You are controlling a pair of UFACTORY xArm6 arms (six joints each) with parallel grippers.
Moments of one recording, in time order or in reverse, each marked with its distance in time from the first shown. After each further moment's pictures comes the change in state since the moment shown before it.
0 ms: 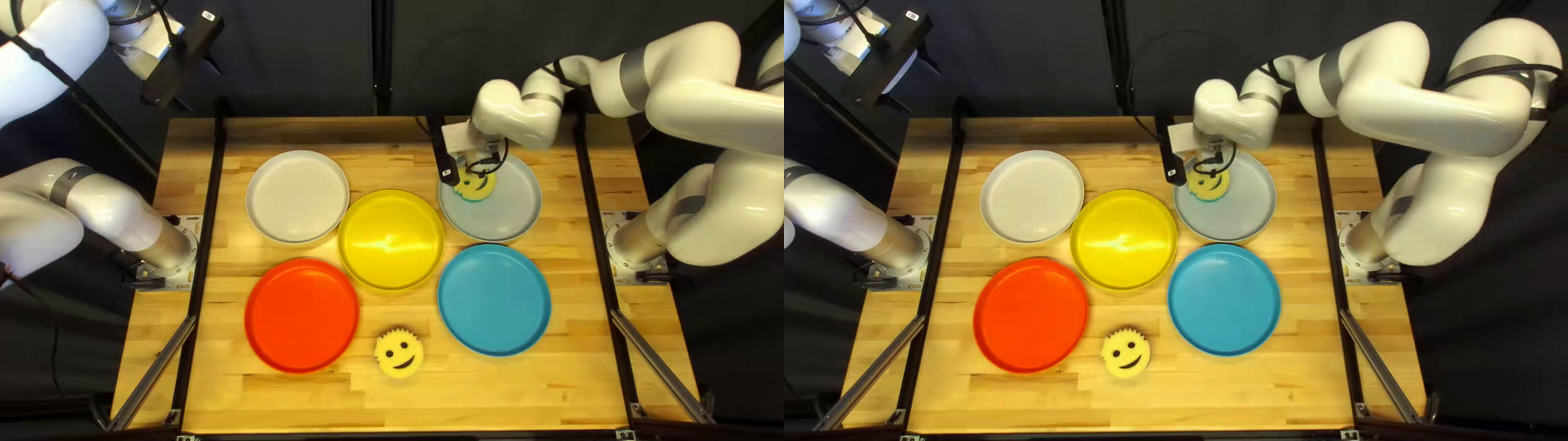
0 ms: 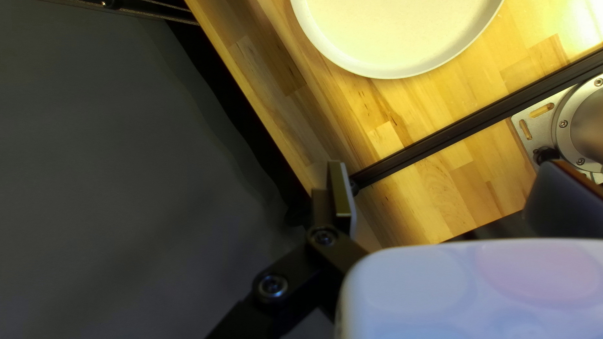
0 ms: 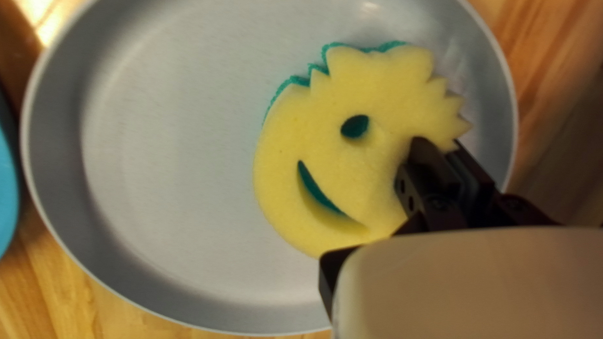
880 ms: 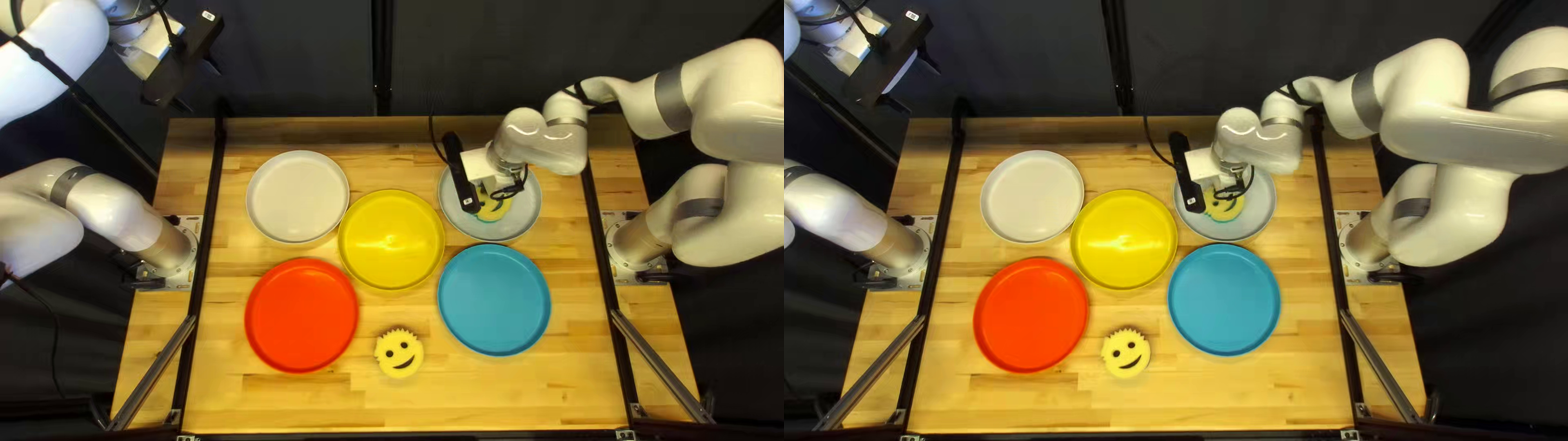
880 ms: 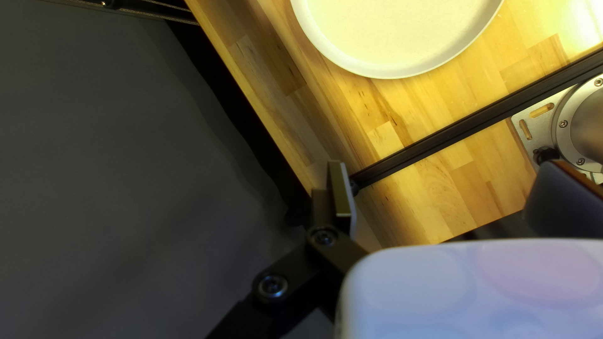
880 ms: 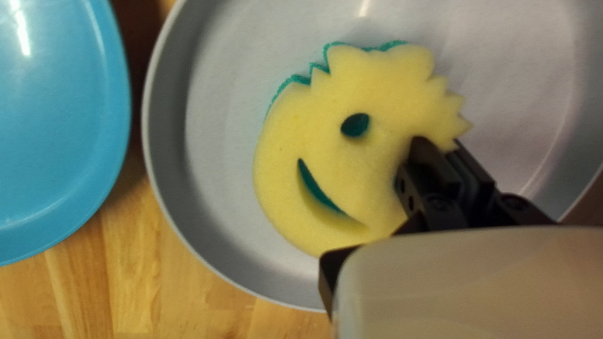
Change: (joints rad) left arm 0.000 0.000 0.000 0.000 0.000 0.000; right arm 0.182 -0.194 0.238 -0.086 -0.049 0.171
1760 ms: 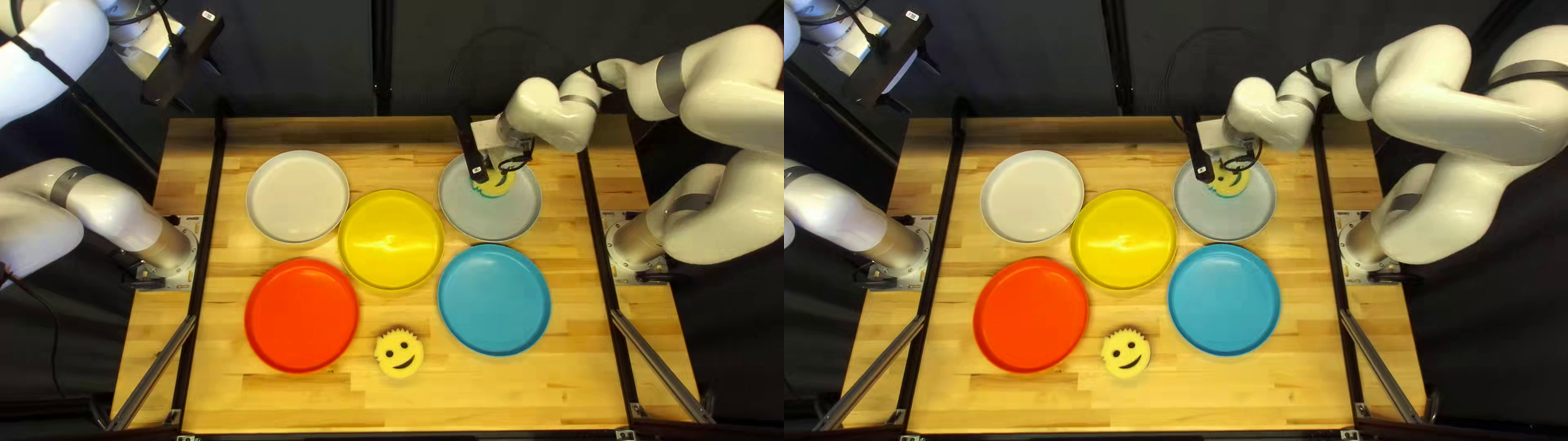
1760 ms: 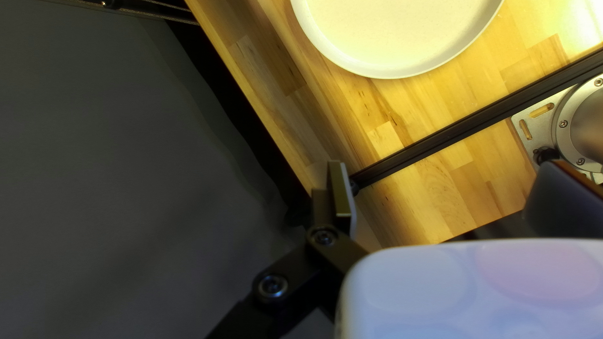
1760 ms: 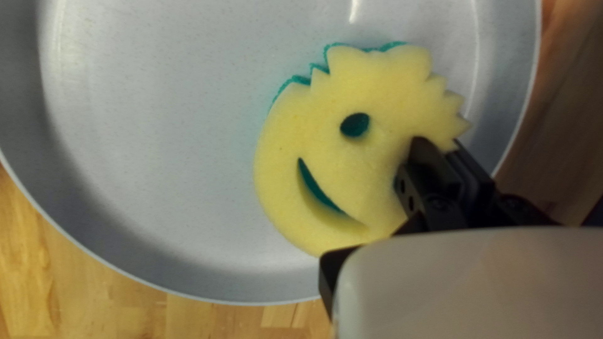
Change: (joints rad) left arm 0.000 0.000 0.000 0.000 0.000 0.000; right arm -0.231 0.018 0.012 0.080 -0.124 -0.287
